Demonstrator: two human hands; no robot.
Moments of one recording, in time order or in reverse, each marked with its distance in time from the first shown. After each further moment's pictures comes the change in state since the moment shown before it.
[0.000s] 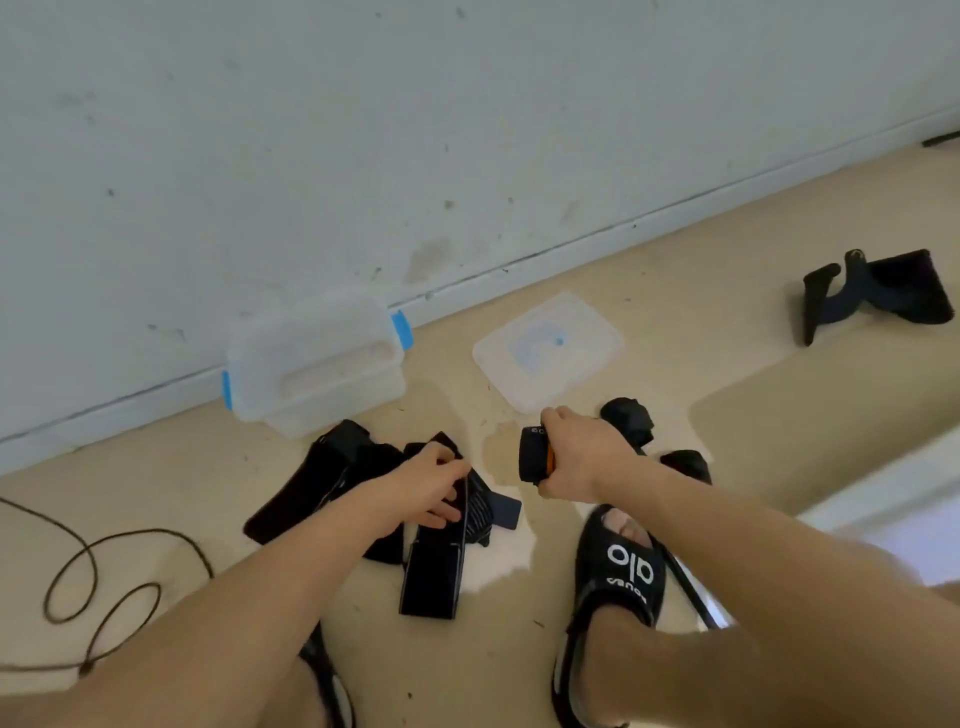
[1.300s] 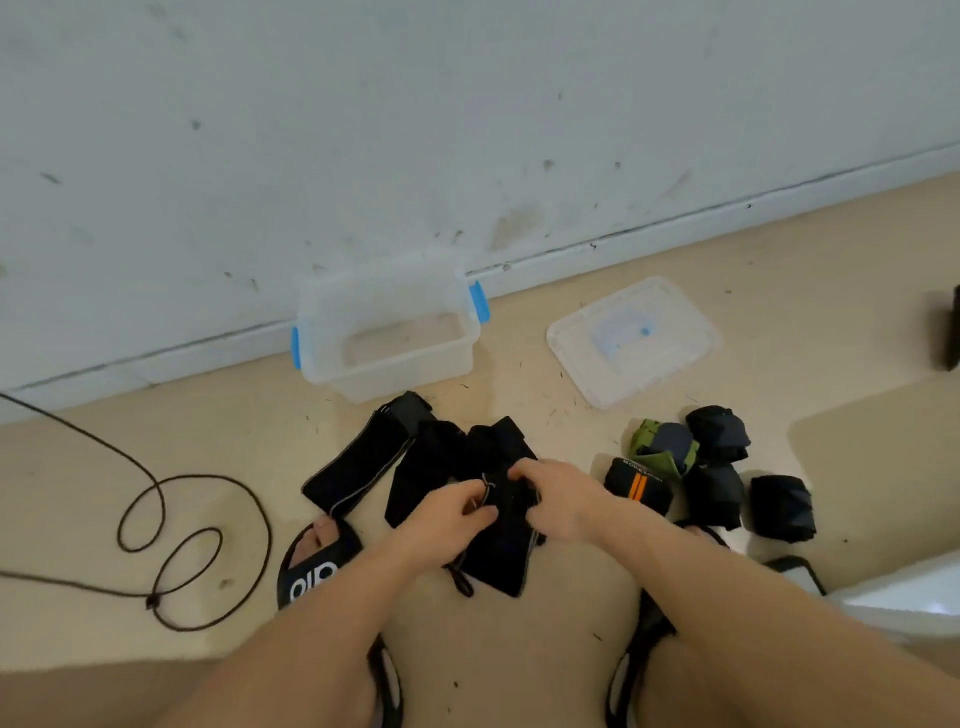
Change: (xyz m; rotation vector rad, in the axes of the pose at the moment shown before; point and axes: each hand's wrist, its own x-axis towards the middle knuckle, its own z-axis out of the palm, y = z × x) left_hand 0.032 -0.098 -0.021 0.219 0.085 0.180; right_hand 0.052 -0.088 0.059 0.252 -0.314 -0.092
